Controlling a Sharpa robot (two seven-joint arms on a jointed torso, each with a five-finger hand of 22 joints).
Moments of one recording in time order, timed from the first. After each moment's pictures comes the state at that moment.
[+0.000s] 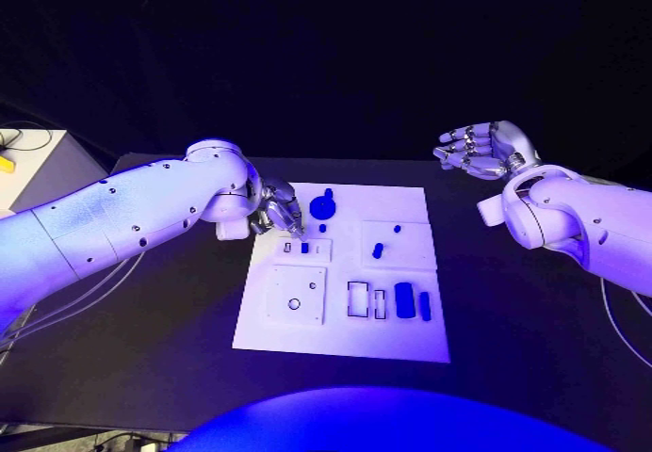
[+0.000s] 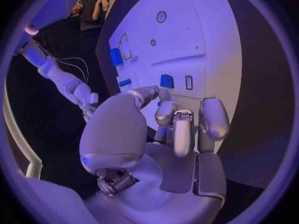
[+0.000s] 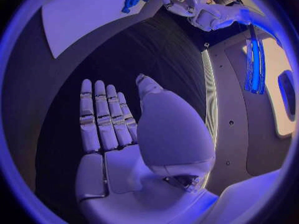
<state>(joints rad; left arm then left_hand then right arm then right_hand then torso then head) 1.15 -0.69 0.14 1.33 -1.06 0.42 -0.51 1.20 -0.14 0.61 0.17 0.25 0.89 0.04 0.76 0.94 1.28 -0.04 1.30 1.01 1.47 -0.09 1.56 1.31 0.10 1.36 0.03 1.36 1.13 1.23 -0.78 -0.11 1.23 -0.53 -0.50 0.33 1.42 -0.14 0.15 0.28 0.29 0.87 0.22 0.13 0.30 1.06 0.18 0.12 0.06 1.08 0.13 0.08 0.25 0.17 1.03 0.24 0.07 0.07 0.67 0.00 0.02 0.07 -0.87</state>
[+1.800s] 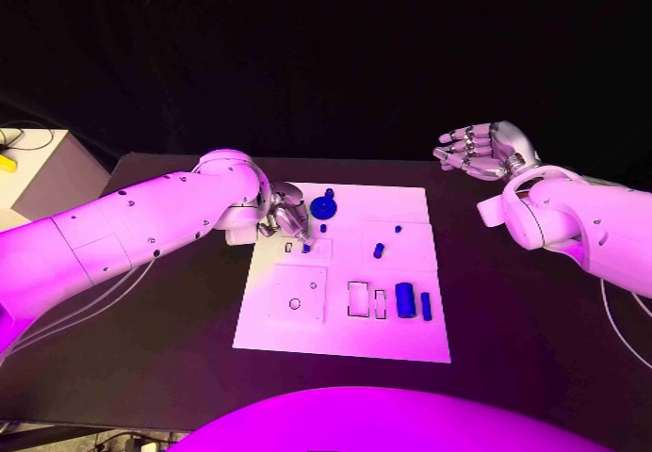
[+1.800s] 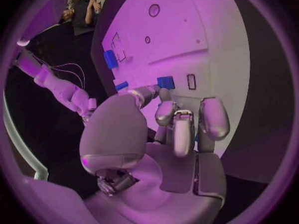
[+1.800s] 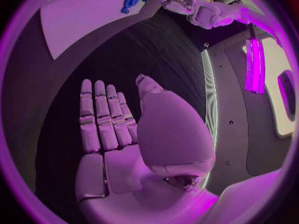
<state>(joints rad) 1.12 -0.66 0.15 1.33 -1.16 0.38 -0.48 1.25 -0.16 0.61 0.13 0.24 0.89 0.04 0.76 0.94 1.28 -0.04 1.30 1.01 1.47 -0.09 1.56 1.31 0.10 1.36 0.03 1.36 1.13 1.23 -0.78 -0.11 1.23 -0.53 -0.50 0.33 1.42 -0.14 0.15 0.28 0.29 0.87 0.22 0.13 0.30 1.06 0.18 0.12 0.07 1.08 0.13 0.08 0.25 0.17 1.03 0.24 0.07 0.07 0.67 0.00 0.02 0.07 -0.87</state>
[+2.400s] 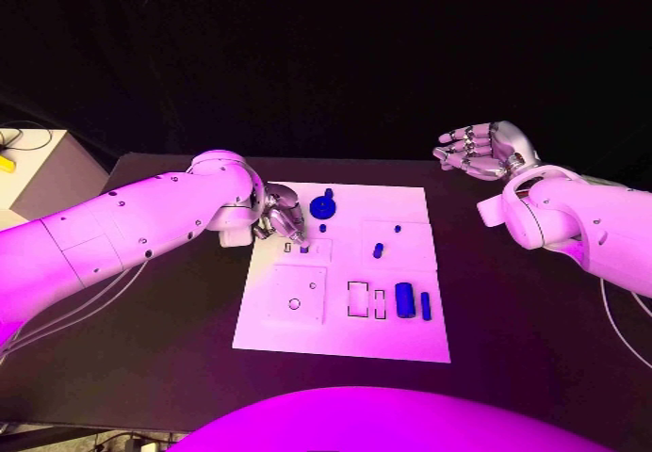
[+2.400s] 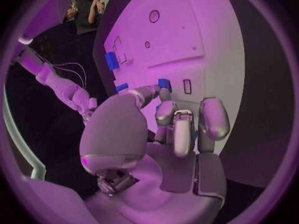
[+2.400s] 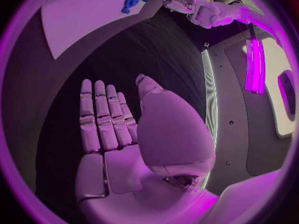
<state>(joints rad) 1.12 -0.68 0.15 1.34 -1.13 0.40 -0.48 1.25 -0.17 0.61 0.13 0.24 0.89 0.04 0.76 0.93 1.28 -0.04 1.30 1.01 1.47 -0.09 1.56 1.31 0.10 1.36 0.03 1.36 1.13 1.23 -0.78 -0.11 1.23 -0.53 -0.50 0.33 1.42 -0.14 0.15 0.28 0.29 0.87 0.22 0.13 0.30 1.06 0.18 0.12 0.07 1.08 0.13 0.08 0.25 0.17 1.03 0.24 0.07 0.07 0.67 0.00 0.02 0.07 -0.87</state>
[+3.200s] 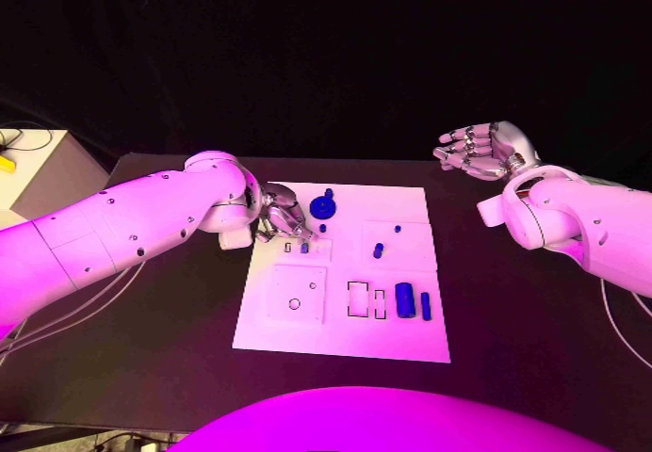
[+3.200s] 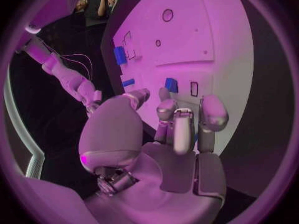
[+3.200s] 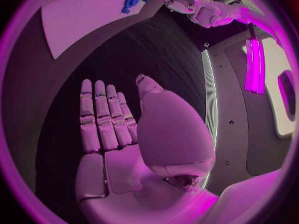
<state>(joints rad) 1.12 -0.71 0.15 1.35 -1.03 0.36 -0.47 1.09 -0.19 0.44 0.29 0.23 0.88 0.05 0.70 0.89 1.23 -0.01 1.27 0.94 1.46 -0.07 1.52 1.31 0.10 1.32 0.04 1.32 1.06 1.22 -0.78 -0.11 1.23 -0.53 -0.50 0.33 1.42 -0.14 0.15 0.28 0.29 0.88 0.22 0.12 0.30 1.06 0.18 0.12 0.07 1.08 0.13 0.08 0.25 0.17 1.03 0.24 0.07 0.07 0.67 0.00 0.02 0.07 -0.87</state>
